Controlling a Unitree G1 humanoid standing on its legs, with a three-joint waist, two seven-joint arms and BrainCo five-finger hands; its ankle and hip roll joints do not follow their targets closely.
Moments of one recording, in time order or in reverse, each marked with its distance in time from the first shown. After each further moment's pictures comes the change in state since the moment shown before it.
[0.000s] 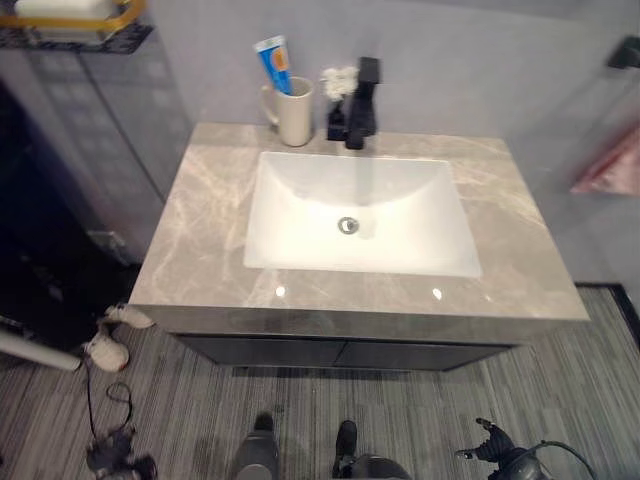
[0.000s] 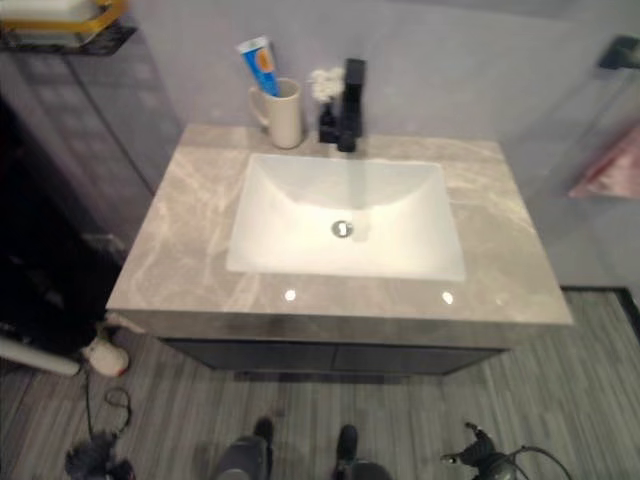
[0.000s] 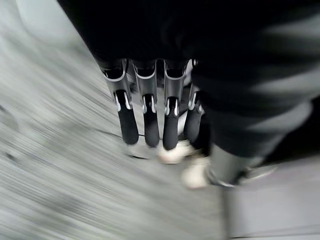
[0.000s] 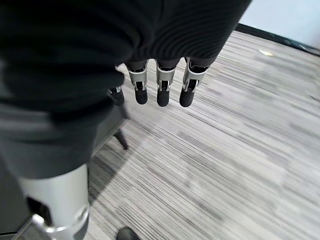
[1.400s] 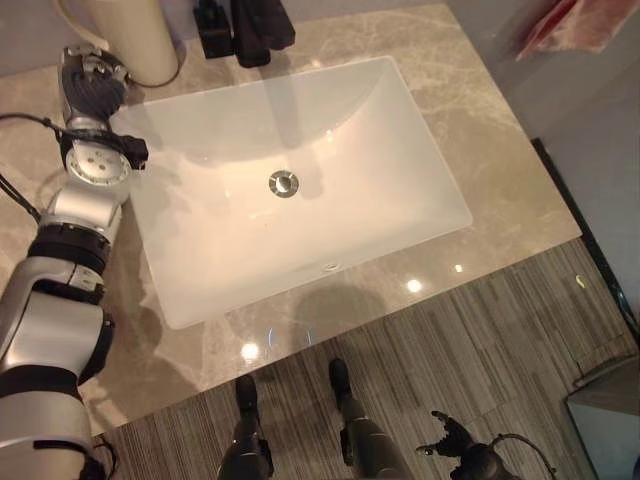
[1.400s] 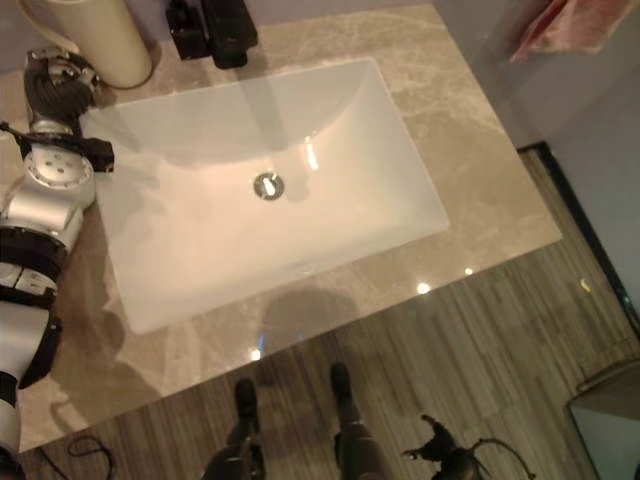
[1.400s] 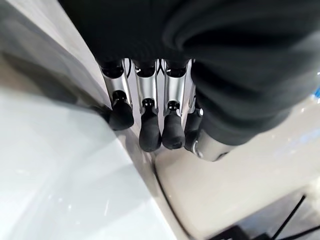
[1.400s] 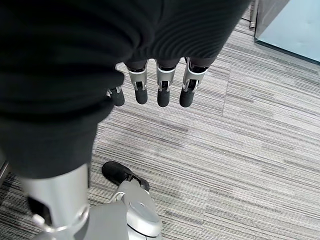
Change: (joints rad) left arm -1.141 0.458 -0.565 -0.438 -0.122 -0.042 0.089; right arm 0.003 0.091 0.177 -0.090 0.082 -0.008 -0.017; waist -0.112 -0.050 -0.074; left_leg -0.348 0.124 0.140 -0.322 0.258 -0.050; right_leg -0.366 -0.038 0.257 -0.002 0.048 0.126
